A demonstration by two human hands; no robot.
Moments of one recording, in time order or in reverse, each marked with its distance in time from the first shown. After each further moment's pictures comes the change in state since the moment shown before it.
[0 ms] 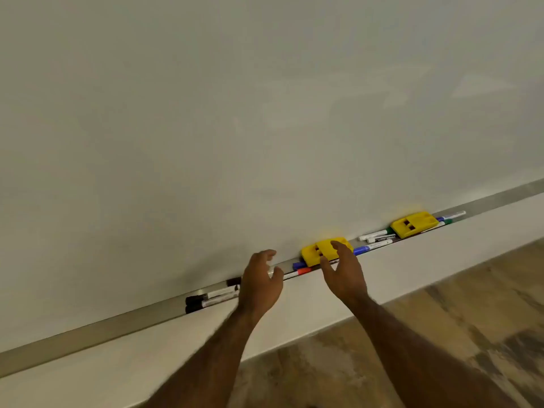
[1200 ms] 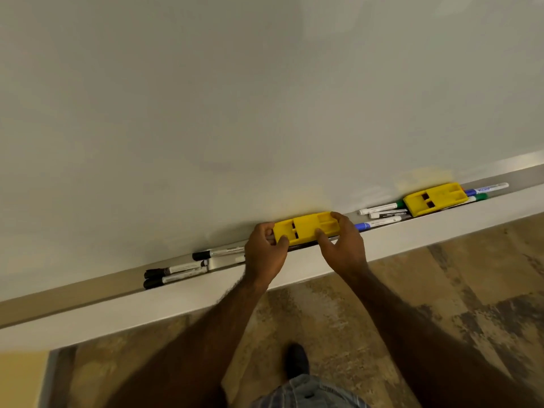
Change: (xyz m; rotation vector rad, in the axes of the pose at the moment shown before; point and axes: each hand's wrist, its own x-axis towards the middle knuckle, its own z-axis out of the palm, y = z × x) left_hand 0.060 0.005 0.106 -0.093 0.063 -0.426; right_hand 0.075 0.061 -0.003 0.021 -0.168 0.119
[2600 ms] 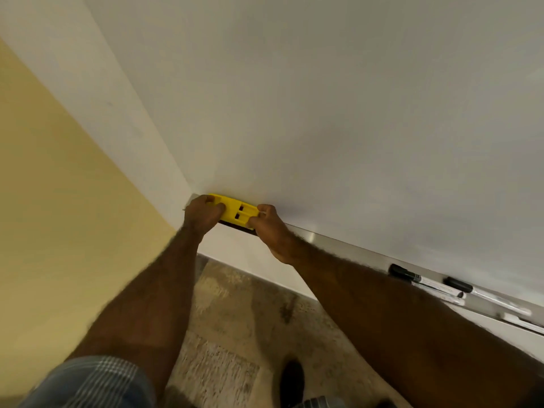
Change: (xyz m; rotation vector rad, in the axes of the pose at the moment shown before) left_hand 0.038 -0.305 -0.576 0.142 0.543 -0.429; right_hand -0.229 -0.366 0.472 0.241 -1.069 -0.052
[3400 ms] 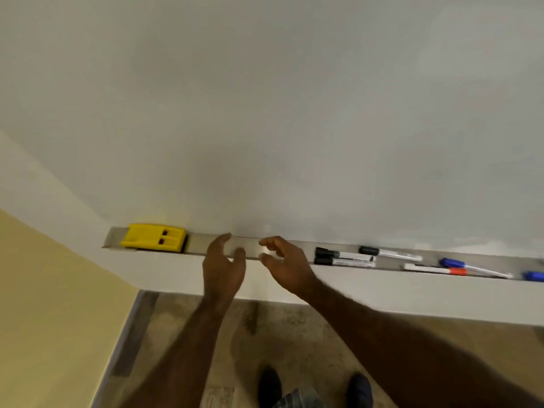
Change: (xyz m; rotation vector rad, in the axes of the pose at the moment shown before) left_hand -0.176 0.062 0.118 -0.187 -0.043 0.285; right_hand -0.117 0.078 -0.122 -0.204 0.367 -0.203
